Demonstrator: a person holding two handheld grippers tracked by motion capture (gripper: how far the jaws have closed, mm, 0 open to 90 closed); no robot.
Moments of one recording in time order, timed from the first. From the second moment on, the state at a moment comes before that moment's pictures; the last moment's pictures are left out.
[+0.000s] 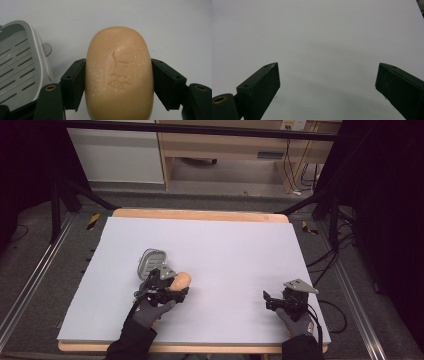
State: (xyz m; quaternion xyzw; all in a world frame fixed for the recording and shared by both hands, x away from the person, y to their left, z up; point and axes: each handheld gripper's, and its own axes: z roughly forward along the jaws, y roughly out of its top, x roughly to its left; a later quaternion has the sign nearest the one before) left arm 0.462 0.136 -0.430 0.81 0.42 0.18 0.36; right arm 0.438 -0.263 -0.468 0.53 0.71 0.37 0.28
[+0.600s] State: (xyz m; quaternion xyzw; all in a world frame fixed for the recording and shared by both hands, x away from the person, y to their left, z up) left arm 0.469 0.165 -0.409 0.79 0.44 0.19 0.37; right arm 0.439 -0.259 -0.470 0.52 0.72 0.36 0.28
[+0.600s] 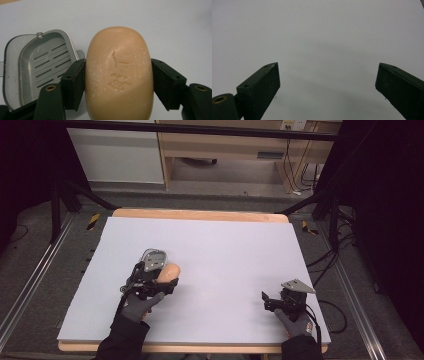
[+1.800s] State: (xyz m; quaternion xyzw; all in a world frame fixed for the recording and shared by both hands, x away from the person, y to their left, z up) left arm 0.507 0.201 -0.403 0.76 0.49 0.22 0.37; right arm 0.442 -0.254 -0.470 0.52 0.72 0.35 0.28
